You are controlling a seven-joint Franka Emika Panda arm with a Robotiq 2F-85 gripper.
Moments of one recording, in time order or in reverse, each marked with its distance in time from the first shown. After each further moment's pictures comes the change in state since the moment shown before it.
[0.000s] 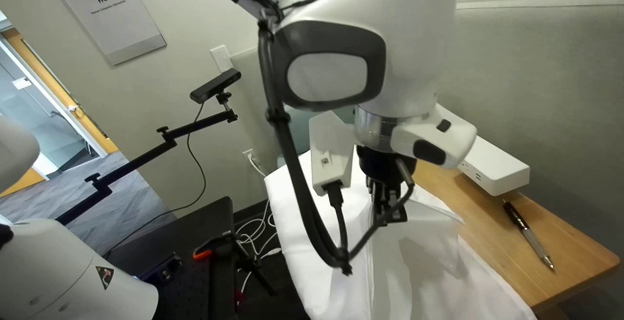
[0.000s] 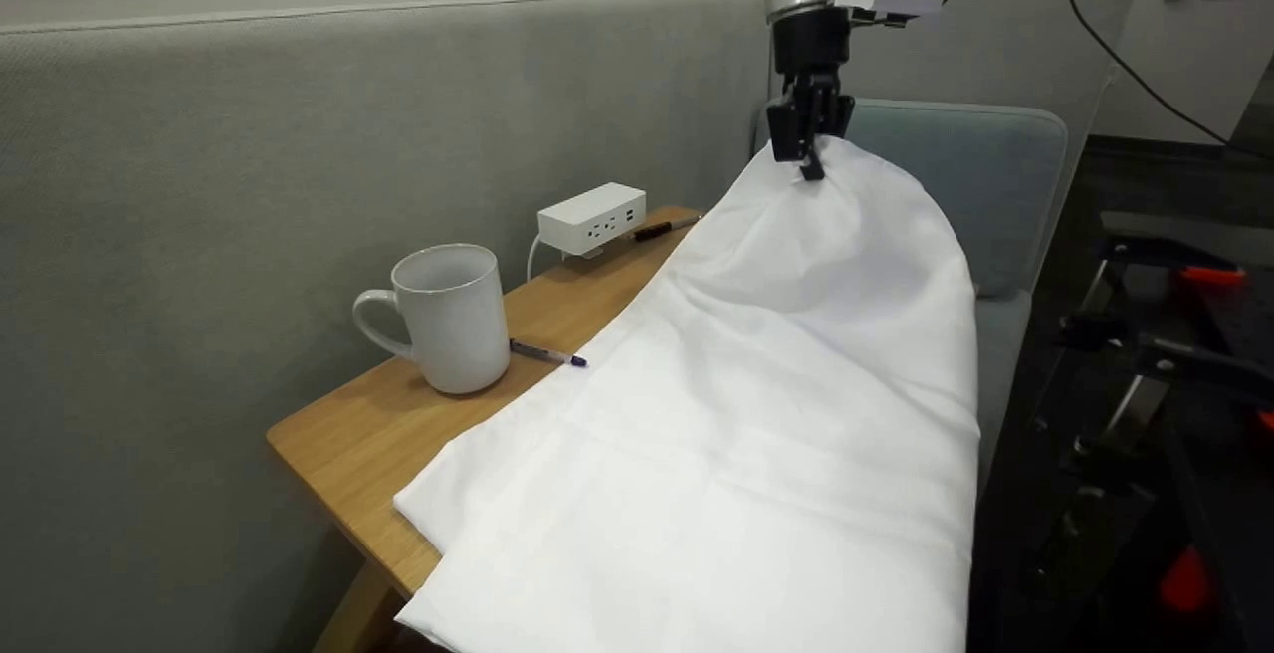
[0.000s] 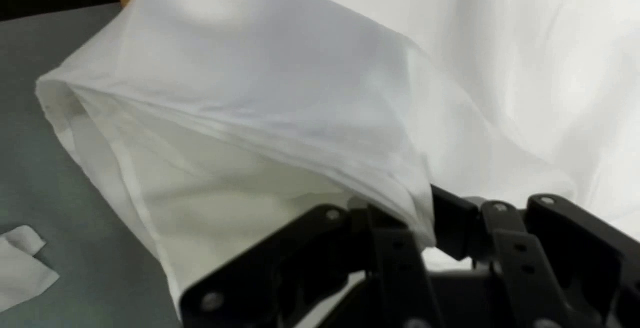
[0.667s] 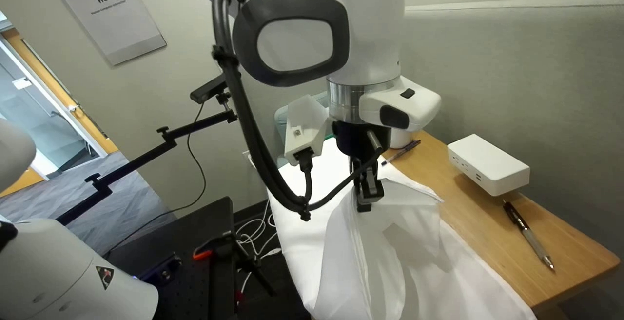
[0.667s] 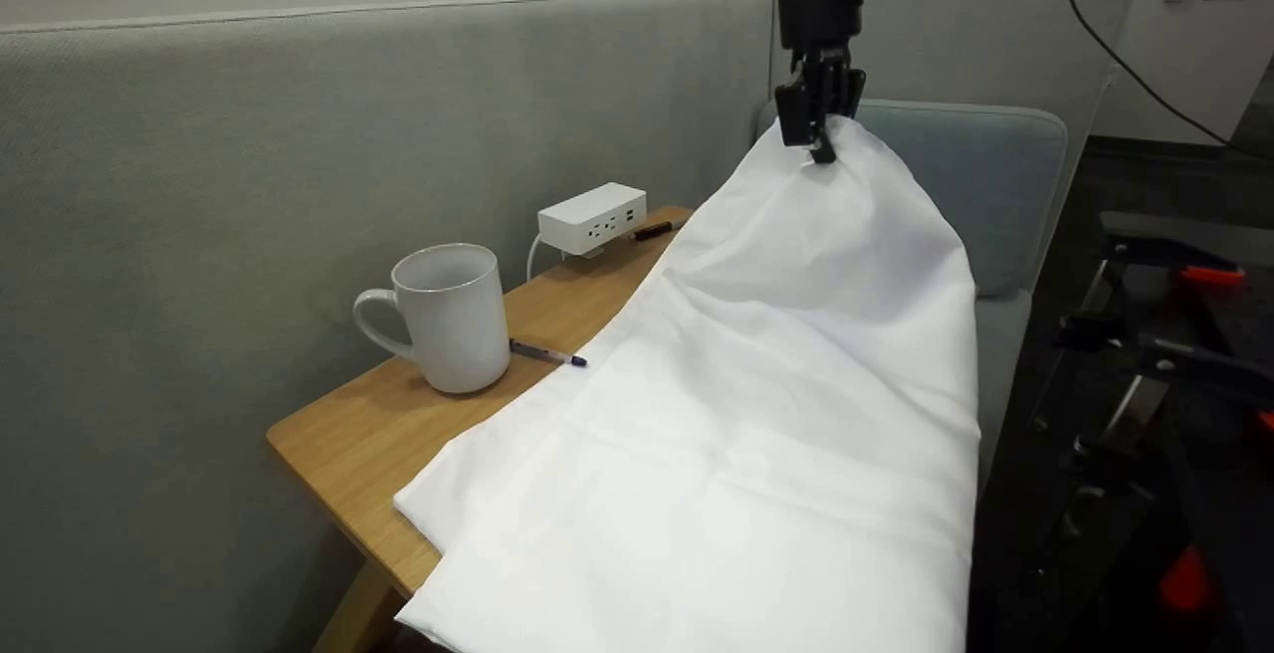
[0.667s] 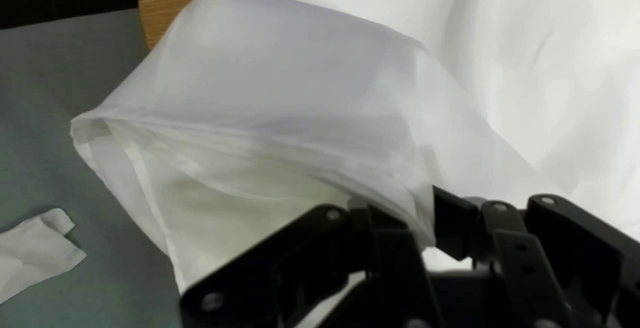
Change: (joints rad) arm 0.071 -0.107 -0.012 -0.082 -0.092 0.005 0.102
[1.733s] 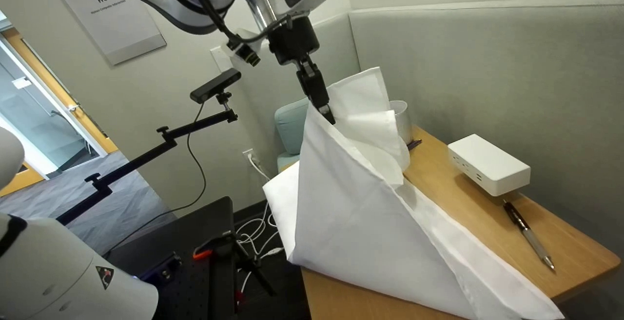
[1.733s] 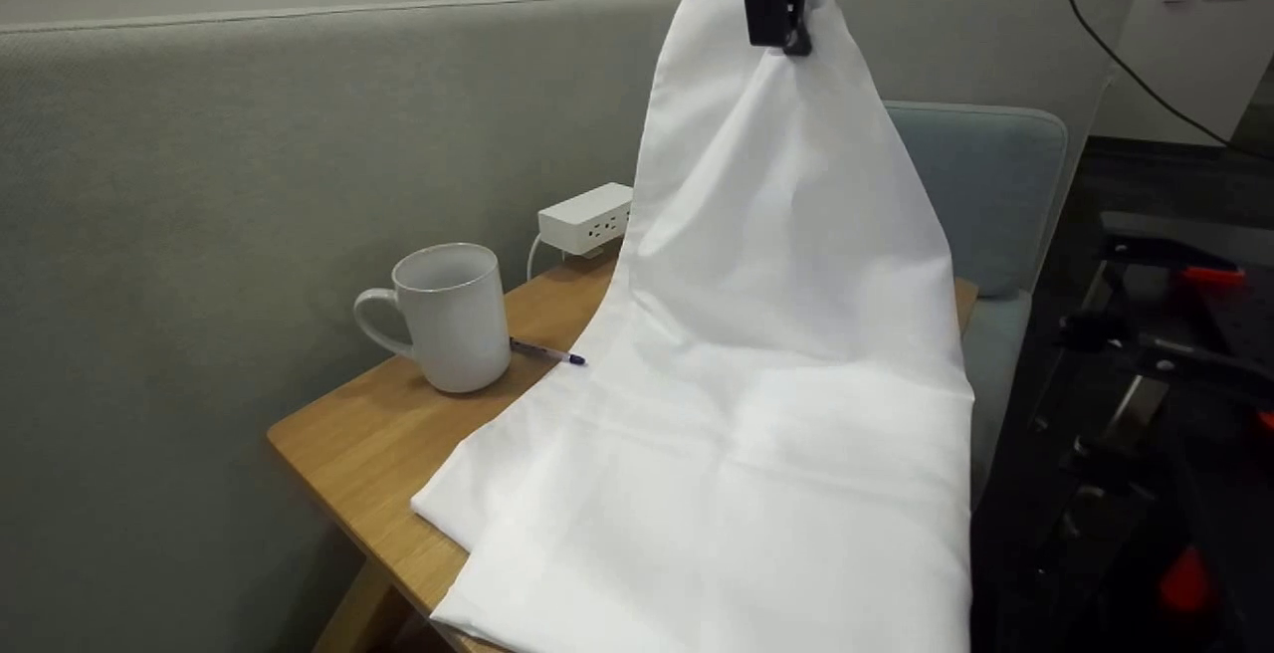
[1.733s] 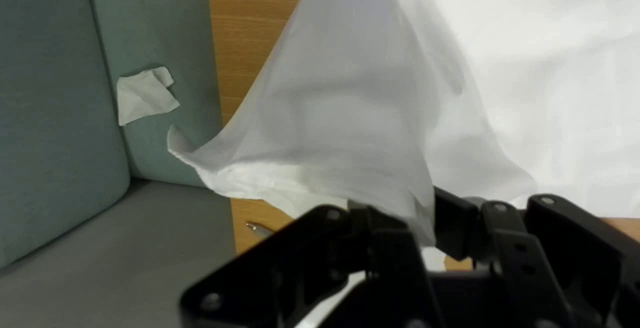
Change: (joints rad) arm 0.203 -0.299 0.158 -0.082 -0.478 -0.093 0.535
